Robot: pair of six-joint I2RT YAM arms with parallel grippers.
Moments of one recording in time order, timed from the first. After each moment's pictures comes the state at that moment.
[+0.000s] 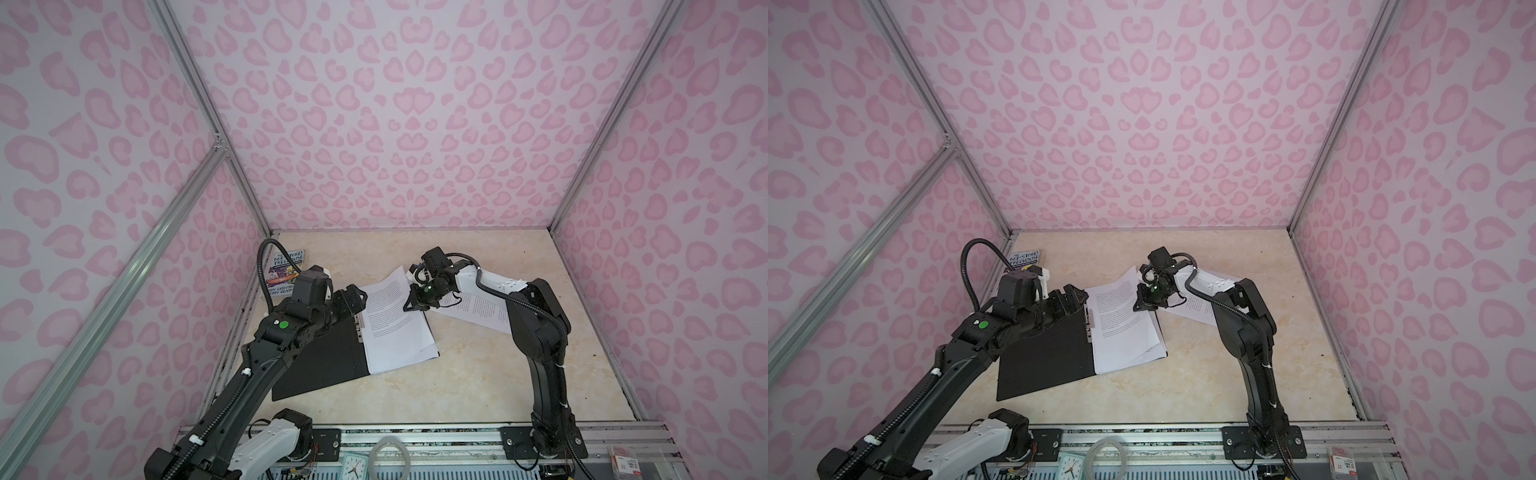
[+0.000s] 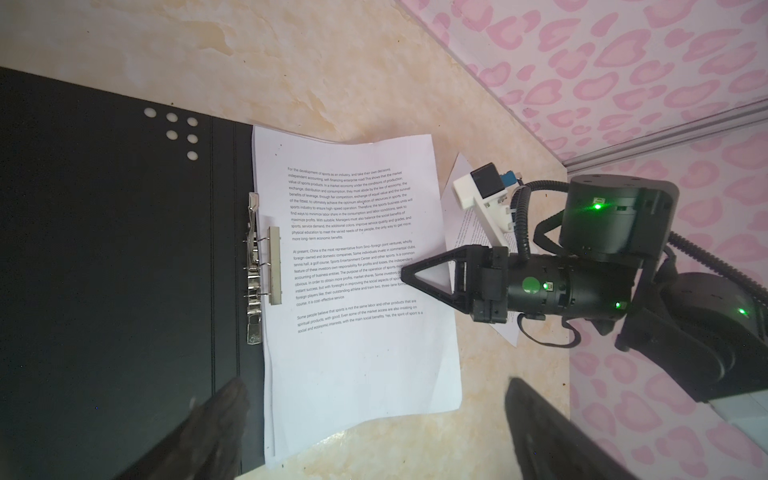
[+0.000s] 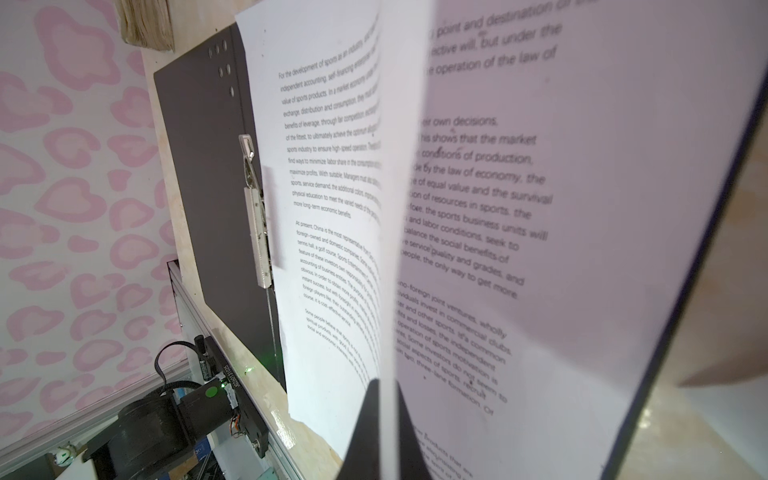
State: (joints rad) left arm -0.35 1.02 0.94 -0.65 0.16 -0.78; right arm 0.56 2.12 1.56 -0.61 -0.63 0.46
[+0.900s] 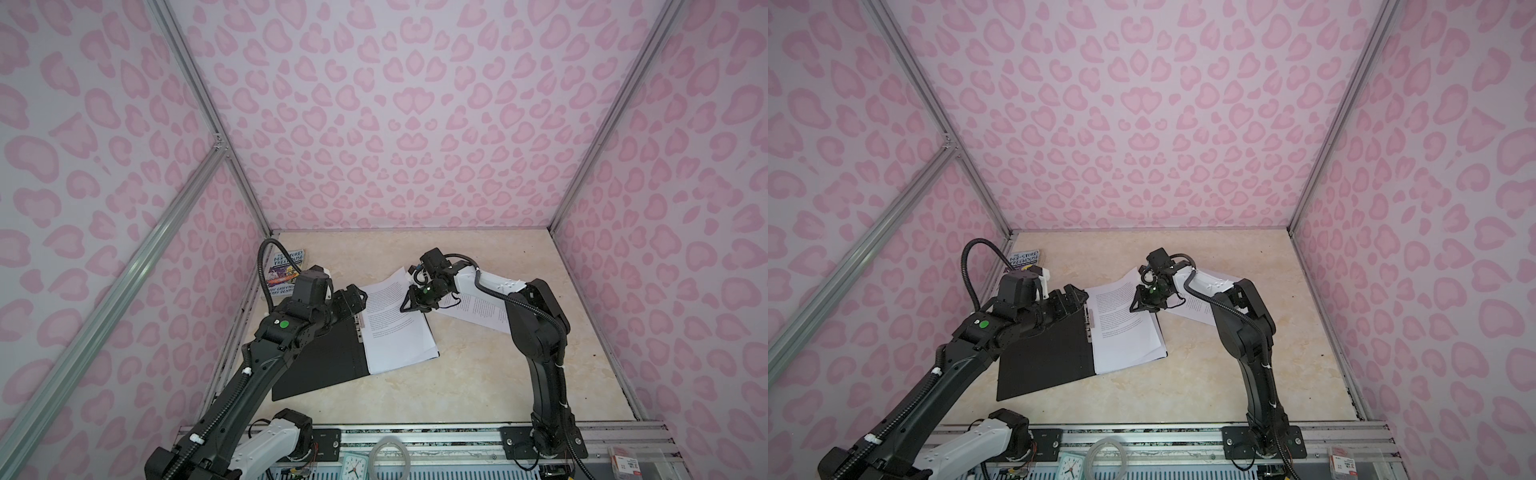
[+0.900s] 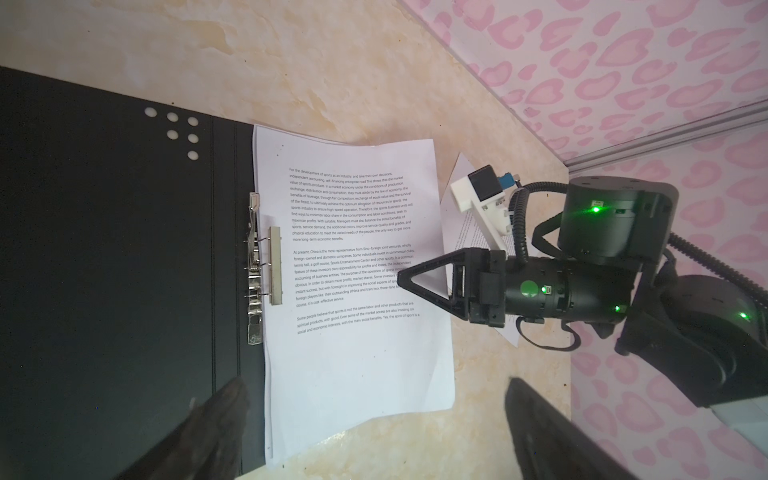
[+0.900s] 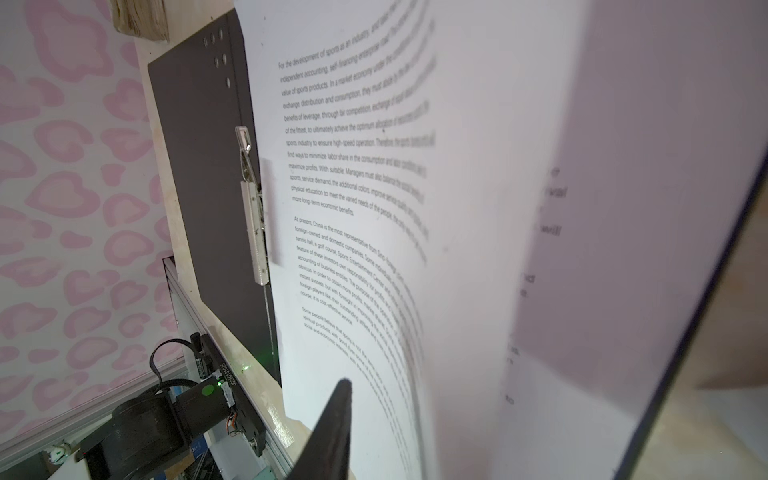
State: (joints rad) left arm -0.35 1.02 0.94 -0.65 0.16 -0.78; right arm 0.56 2.12 1.55 -0.62 -0.62 0.46
